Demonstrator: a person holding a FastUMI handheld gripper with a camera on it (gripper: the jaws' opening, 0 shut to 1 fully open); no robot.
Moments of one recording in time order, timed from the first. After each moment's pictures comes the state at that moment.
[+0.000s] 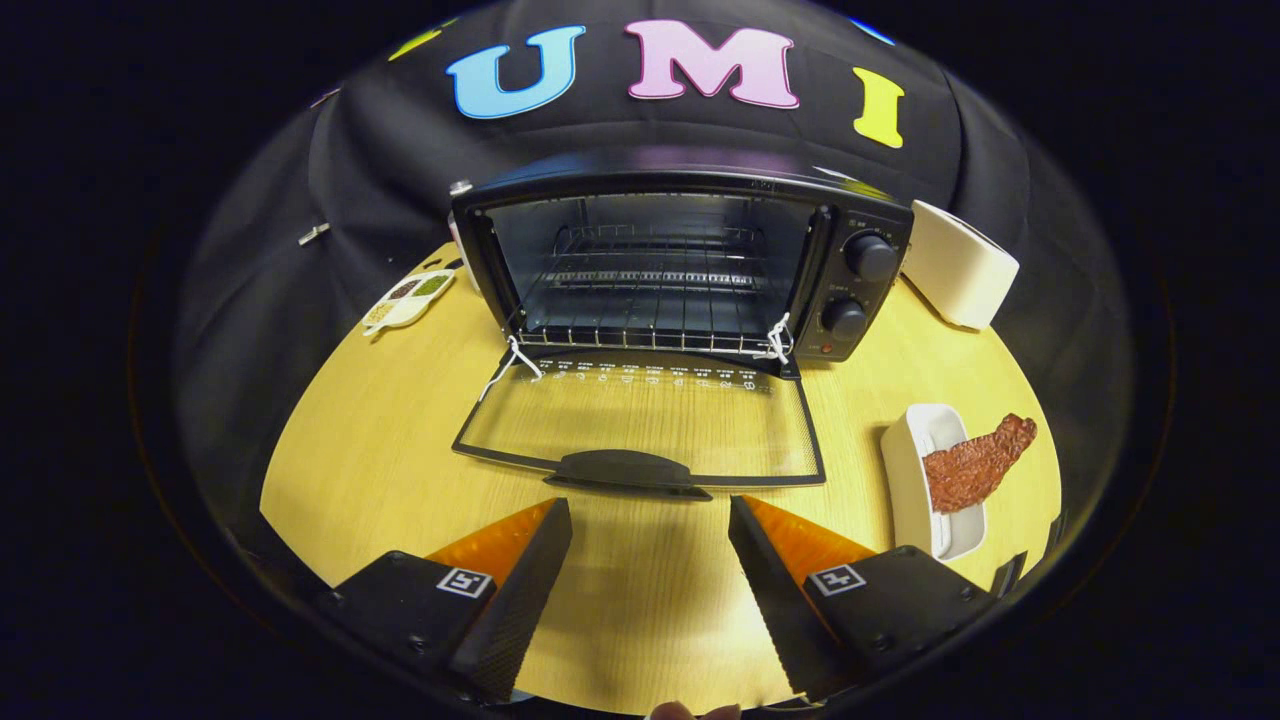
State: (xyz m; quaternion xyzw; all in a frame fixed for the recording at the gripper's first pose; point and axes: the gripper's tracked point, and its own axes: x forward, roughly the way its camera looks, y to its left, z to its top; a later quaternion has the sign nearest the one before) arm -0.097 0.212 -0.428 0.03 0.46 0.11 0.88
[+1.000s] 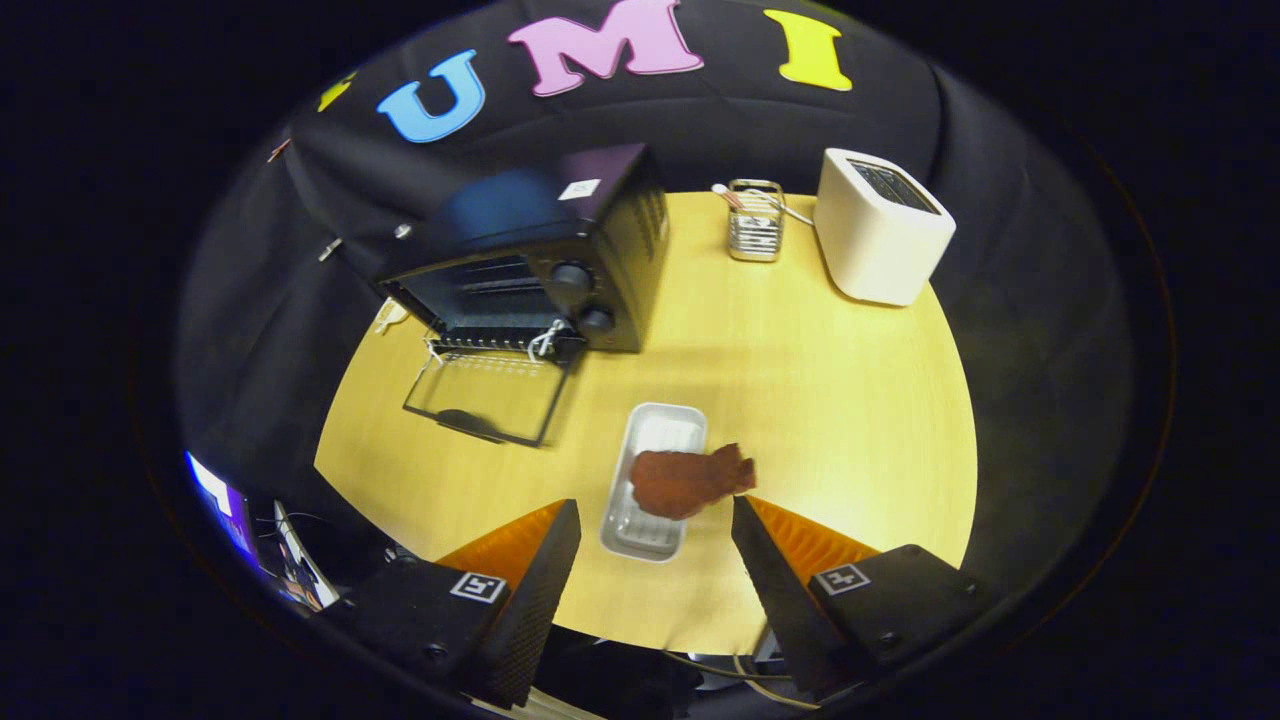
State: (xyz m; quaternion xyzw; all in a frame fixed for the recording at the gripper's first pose) arm -0.064 -0.065 -0.390 0.08 0.57 0.17 0.80
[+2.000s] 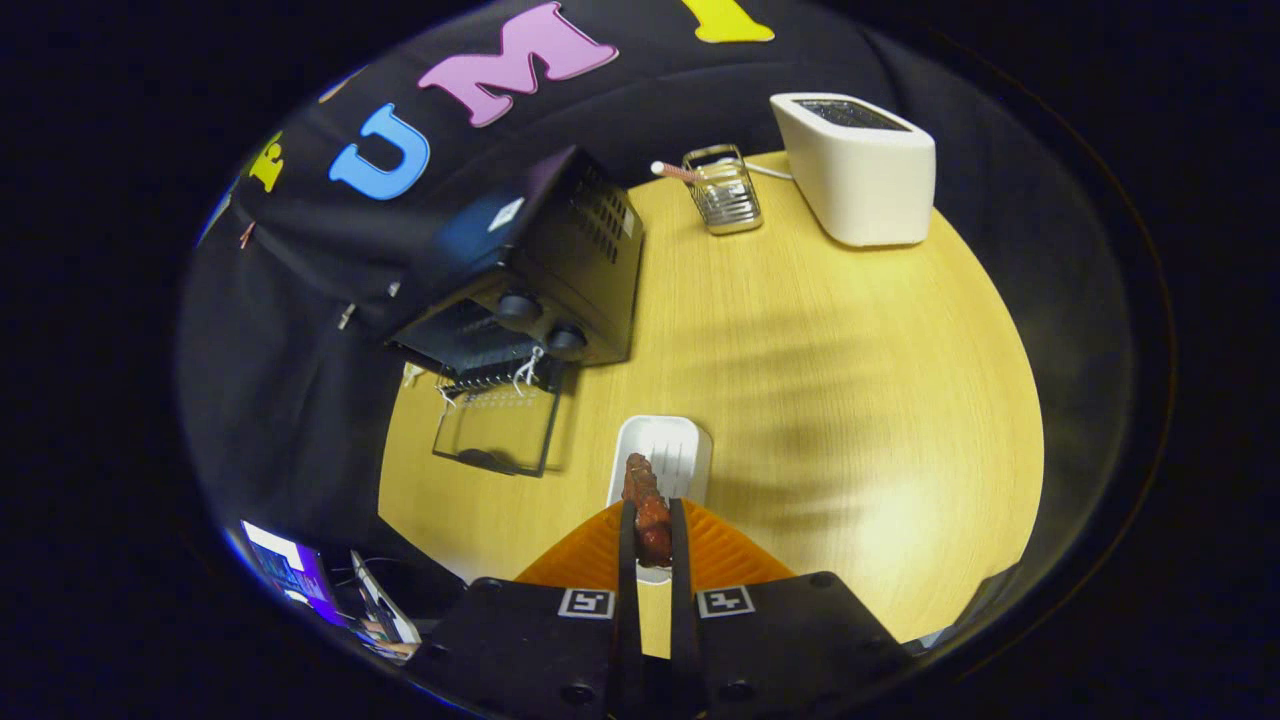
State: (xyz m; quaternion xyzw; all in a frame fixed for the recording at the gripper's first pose) arm -0.051 -0.058 -0.392 0.22 0.55 0.17 0.79
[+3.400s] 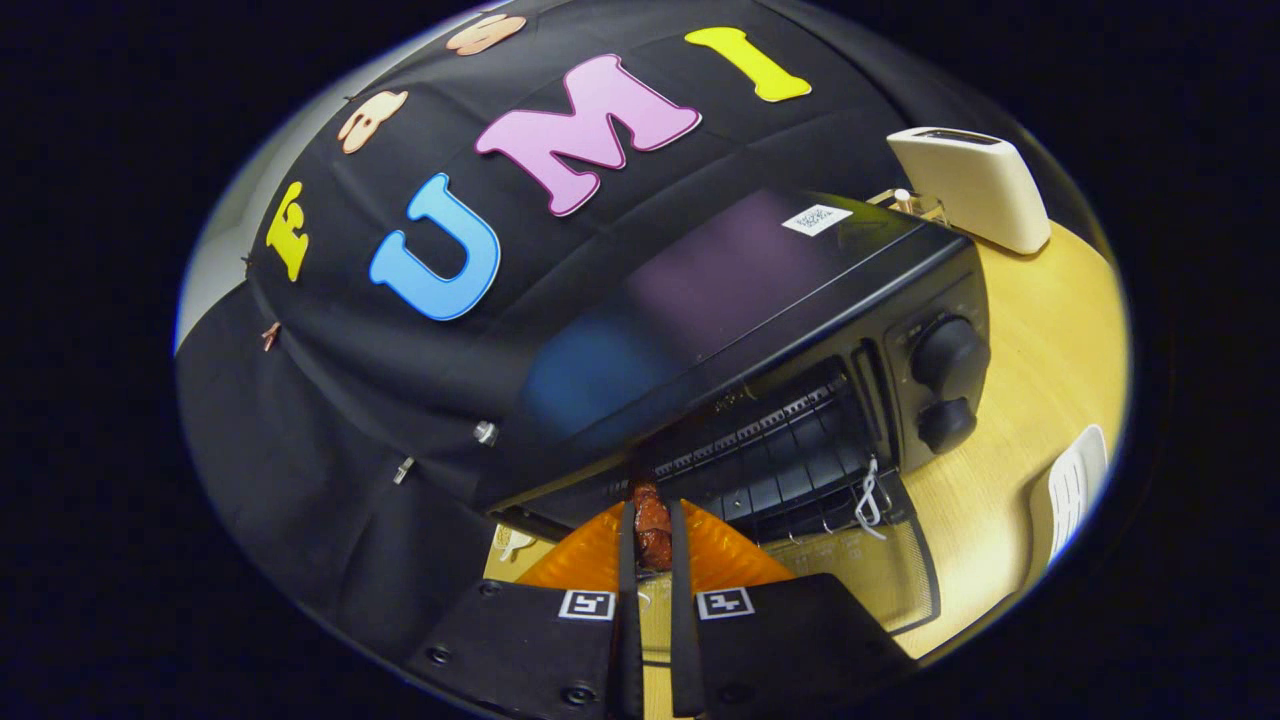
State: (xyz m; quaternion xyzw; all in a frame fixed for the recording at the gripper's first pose) arm 0.080 0.231 -0.392 0.37 0.35 0.11 0.85
